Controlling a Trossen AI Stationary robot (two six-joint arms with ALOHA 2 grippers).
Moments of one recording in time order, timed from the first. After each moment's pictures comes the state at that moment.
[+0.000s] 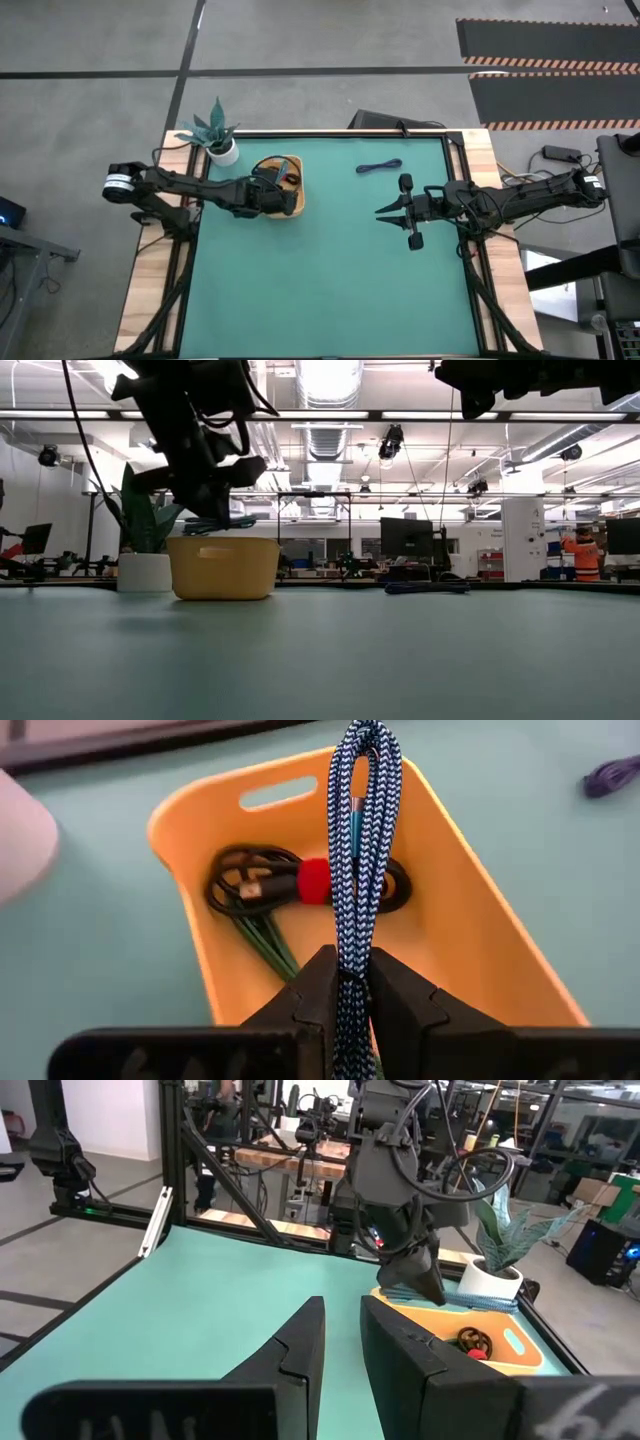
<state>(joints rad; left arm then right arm) 0.02 1.45 0.92 -0.64 -0.71 -1.15 0.09 0.85 0.47 0.31 -0.03 -0.15</state>
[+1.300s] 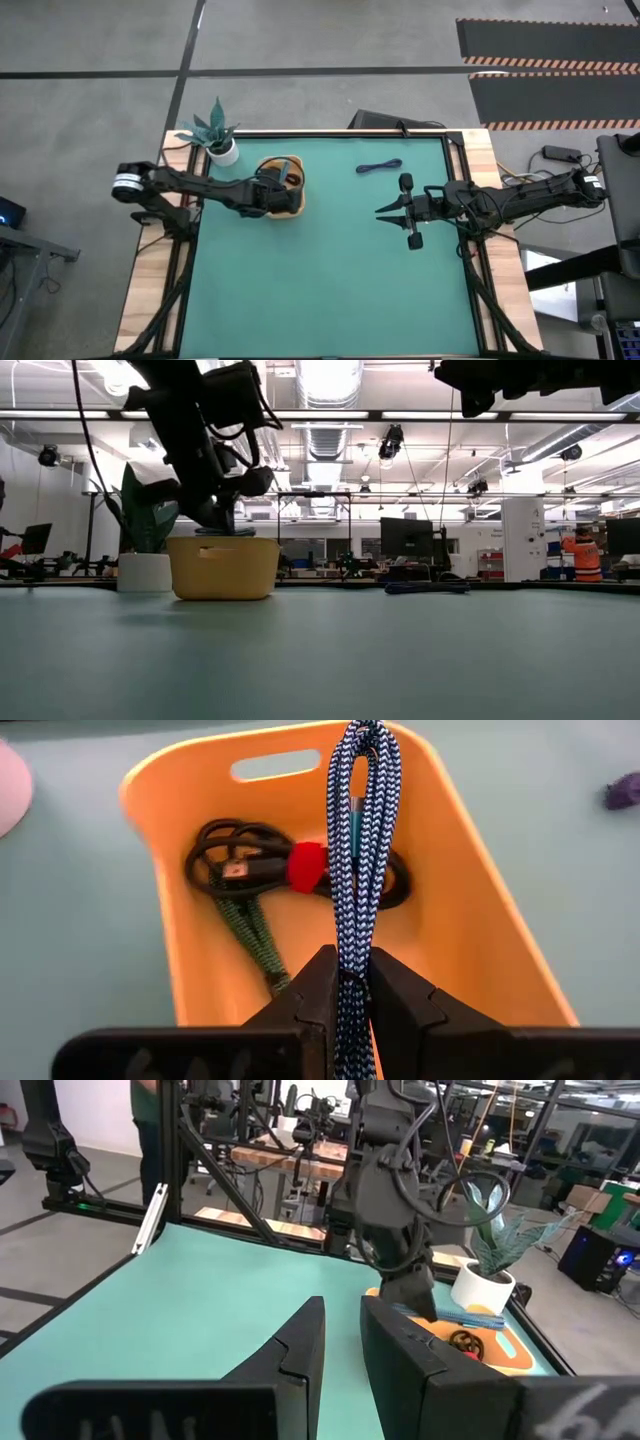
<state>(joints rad) 0.04 1.52 0.94 -0.61 -0.69 -1.26 0.09 0.85 0.47 0.31 -0.02 -0.17</state>
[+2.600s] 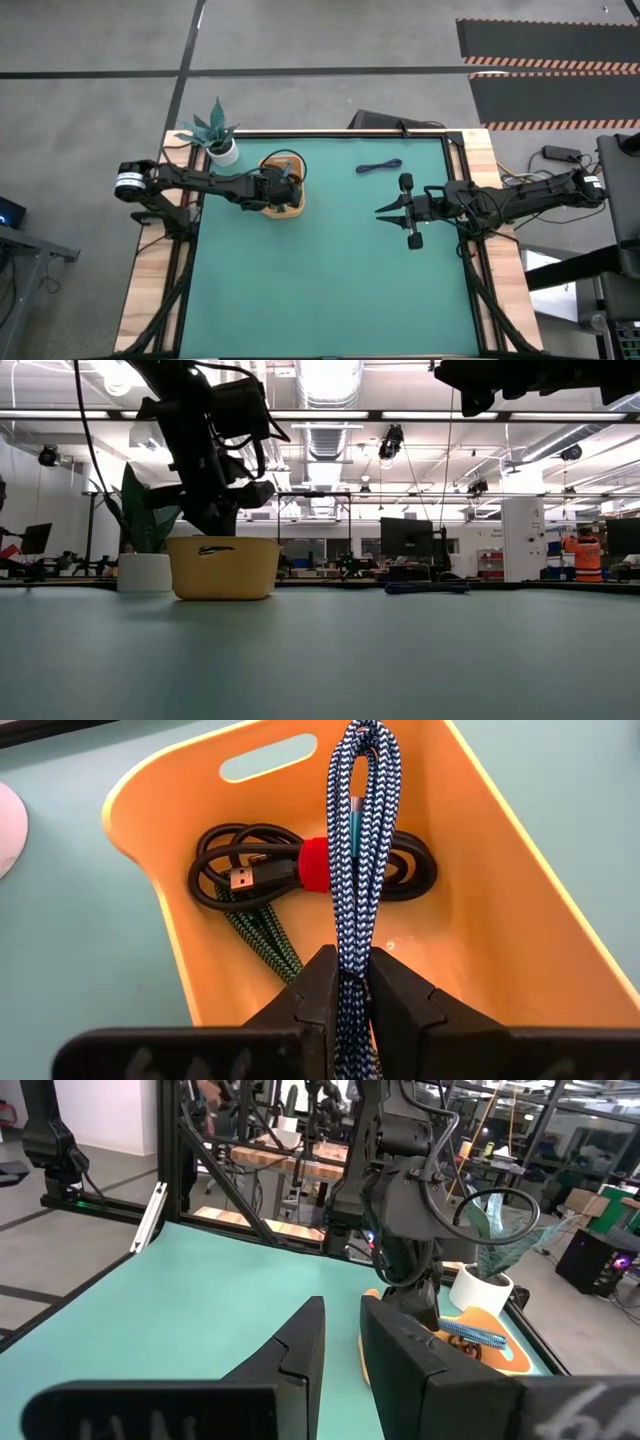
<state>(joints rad) 0.11 1.54 0.94 -0.61 -0.60 -1.06 0.09 0.85 0.47 0.32 -0.02 -0.19</state>
